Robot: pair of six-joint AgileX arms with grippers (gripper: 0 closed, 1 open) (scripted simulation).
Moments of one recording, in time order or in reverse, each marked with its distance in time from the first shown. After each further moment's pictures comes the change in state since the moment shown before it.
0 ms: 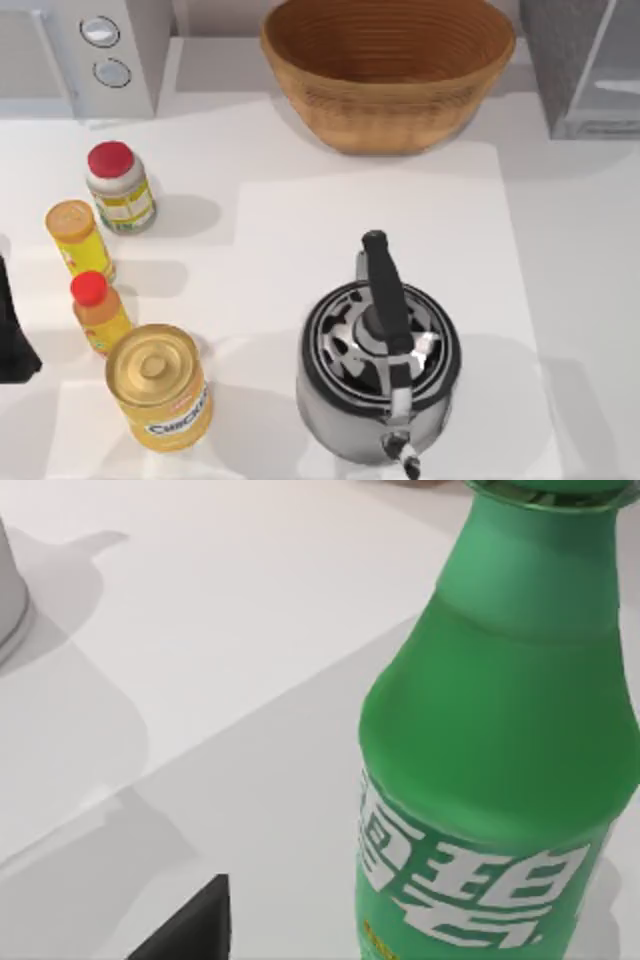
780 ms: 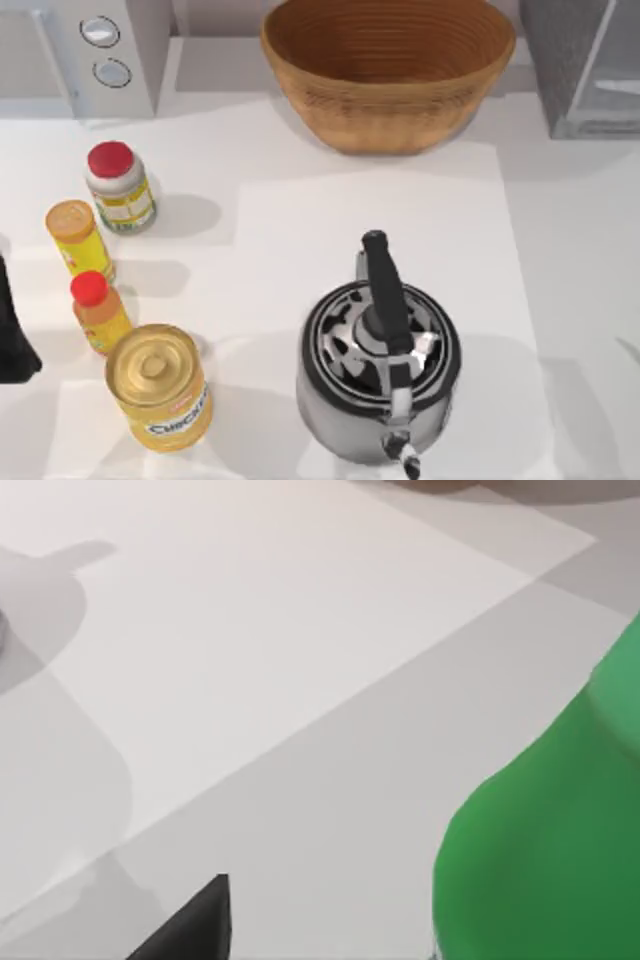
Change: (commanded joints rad) left arm 0.000 0.000 0.000 0.000 0.000 0.000; right arm 0.199 0.049 -0.159 0.741 0.087 0.567
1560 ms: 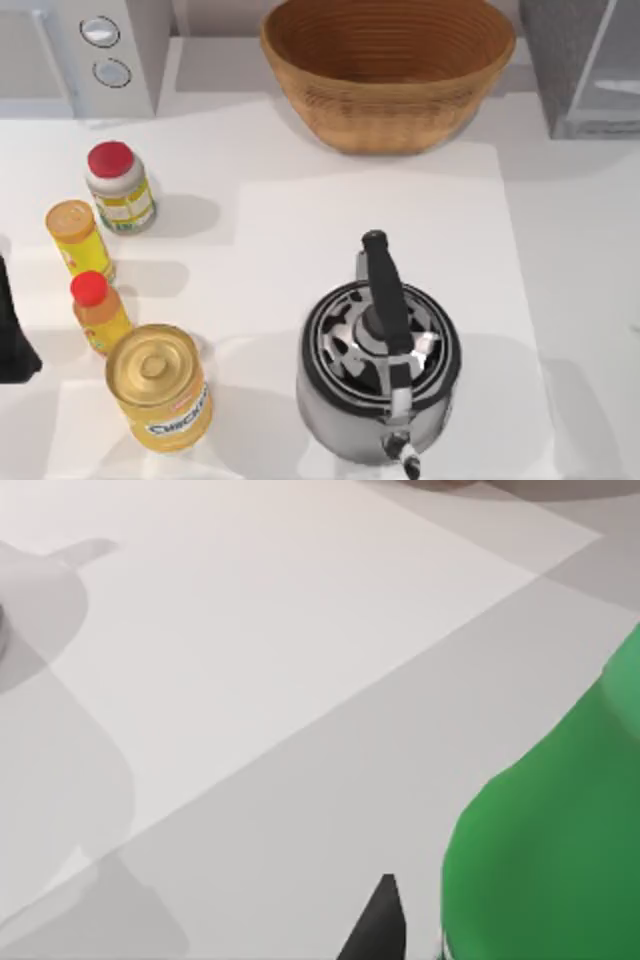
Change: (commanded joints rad) left arm 0.000 0.000 0.000 0.000 0.000 0.000; right arm 0.001 0.000 0.000 0.002 0.000 0.002
